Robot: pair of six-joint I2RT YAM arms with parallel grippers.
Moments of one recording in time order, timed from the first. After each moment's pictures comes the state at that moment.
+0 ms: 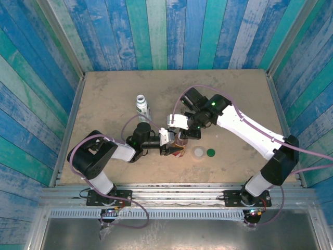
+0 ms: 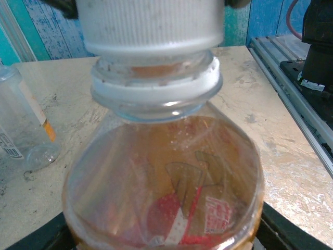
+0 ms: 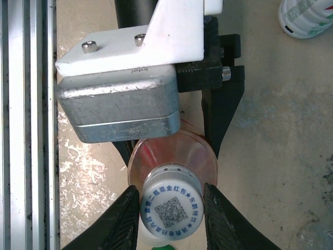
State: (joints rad) left arm -0.64 1.65 0.43 0.93 0.80 0.34; right arm 0.78 1.59 1.52 -1.14 -0.27 -0.73
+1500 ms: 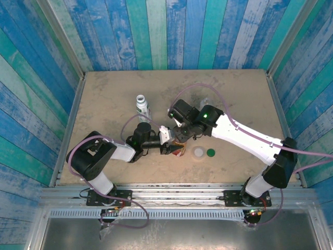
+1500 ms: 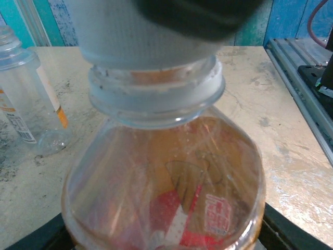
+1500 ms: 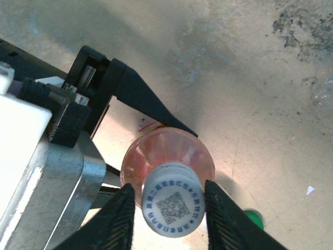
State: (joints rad) left arm -0.64 1.63 0.44 0.91 0.72 0.28; right arm 0.97 1.57 1.50 -1.06 0.15 0.28
